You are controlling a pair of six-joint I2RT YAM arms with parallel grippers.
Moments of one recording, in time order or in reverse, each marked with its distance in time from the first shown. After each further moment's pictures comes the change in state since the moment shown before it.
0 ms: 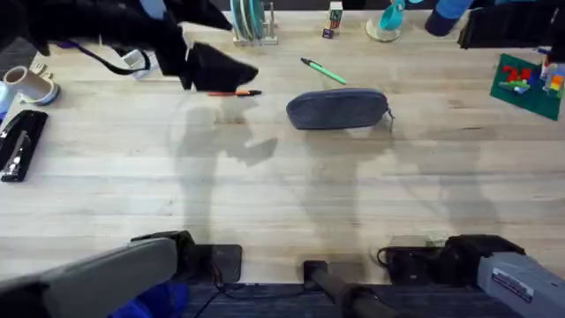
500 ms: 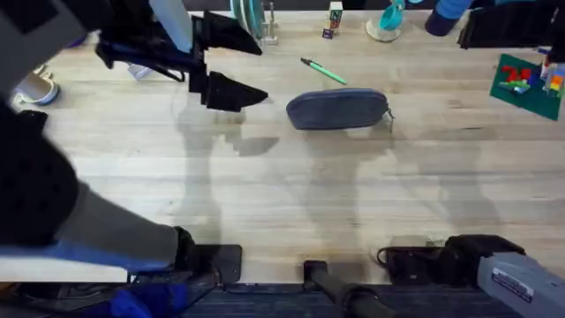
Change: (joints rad) left arm 0.003 0.345 0.000 -0.126 0.255 0.532; right arm 0.000 0.000 0.000 0.000 0.000 0.000
